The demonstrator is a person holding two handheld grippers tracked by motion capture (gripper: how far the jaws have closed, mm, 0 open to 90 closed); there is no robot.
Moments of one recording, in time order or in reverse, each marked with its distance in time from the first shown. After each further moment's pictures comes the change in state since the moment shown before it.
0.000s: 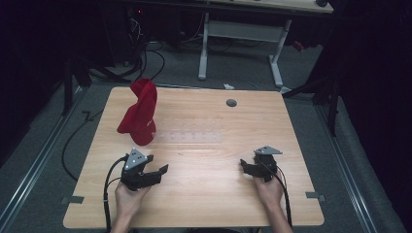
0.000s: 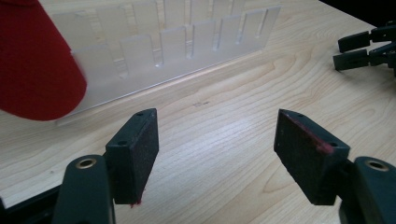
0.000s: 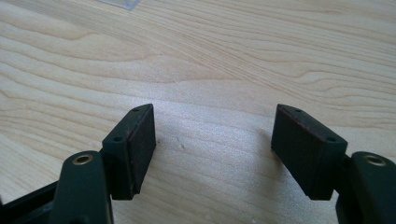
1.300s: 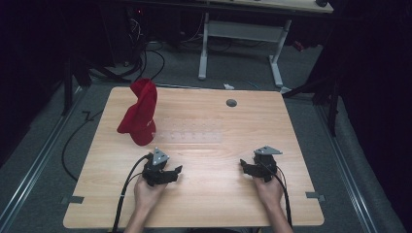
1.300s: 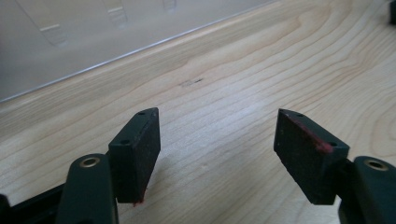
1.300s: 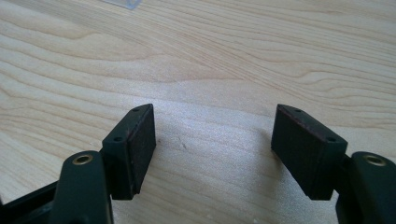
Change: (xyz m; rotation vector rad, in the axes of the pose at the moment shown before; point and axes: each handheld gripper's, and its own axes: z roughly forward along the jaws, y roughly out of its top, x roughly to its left) left arm 0.005 -0.047 0.060 0.102 0.085 0.076; right arm 0.001 0.000 0.000 0.000 0.003 -0.002
